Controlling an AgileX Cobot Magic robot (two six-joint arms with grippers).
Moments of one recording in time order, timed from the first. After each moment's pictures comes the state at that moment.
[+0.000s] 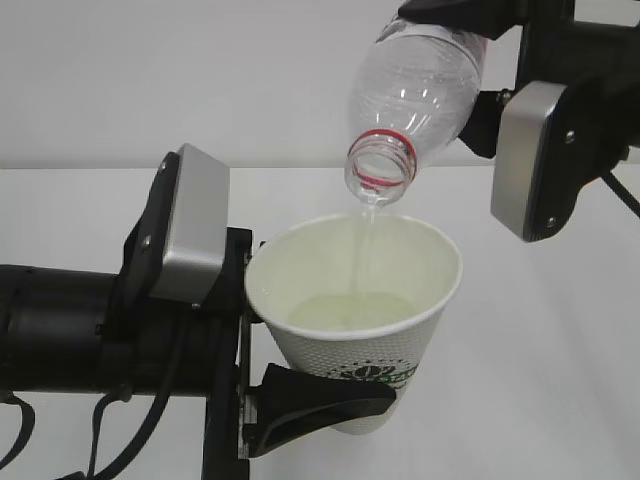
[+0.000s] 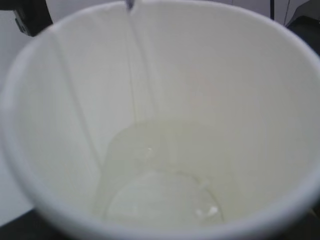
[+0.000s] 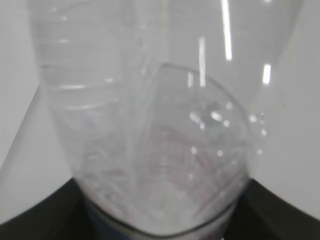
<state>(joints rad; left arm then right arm) -0.73 1.53 -0.60 1.06 -0.86 -0.57 0.26 1.34 -0.79 -1.03 -0.66 -0.80</state>
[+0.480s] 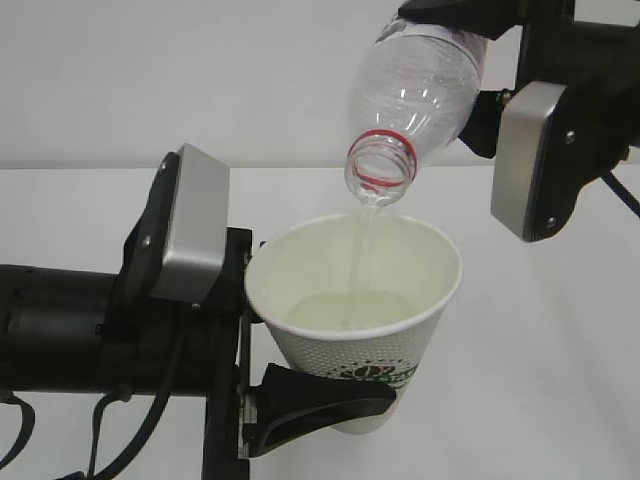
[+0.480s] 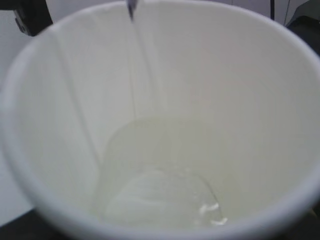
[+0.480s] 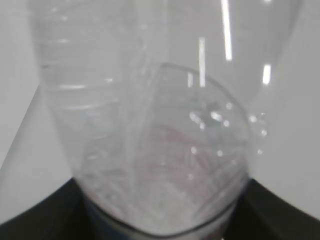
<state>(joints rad) -0.73 1.53 -0.60 1.06 -0.86 -0.57 0.26 1.34 -0.79 -1.03 -0.66 -0.80</state>
